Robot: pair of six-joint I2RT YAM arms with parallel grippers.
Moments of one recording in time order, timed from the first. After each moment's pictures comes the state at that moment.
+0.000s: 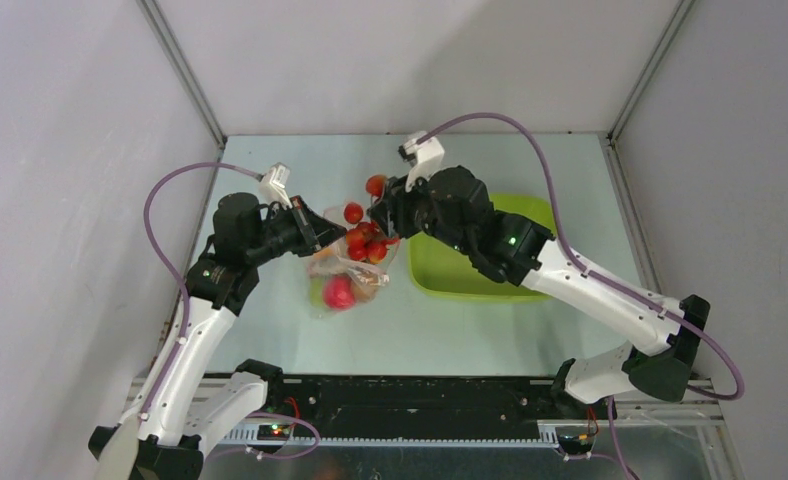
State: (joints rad) left arm -0.26 0.87 0.94 -0.44 0.48 -0.64; right arm 1.00 1.40 1.51 -0.35 0.23 0.36
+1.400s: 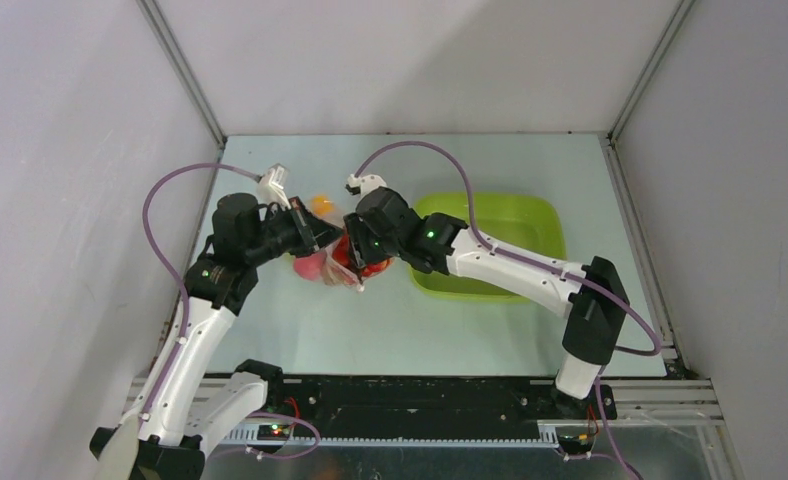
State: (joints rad) left arm -0.25 0.87 0.94 -0.46 0.47 -0.62; right arm 1.04 1.75 1.59 -0.49 0.16 0.46
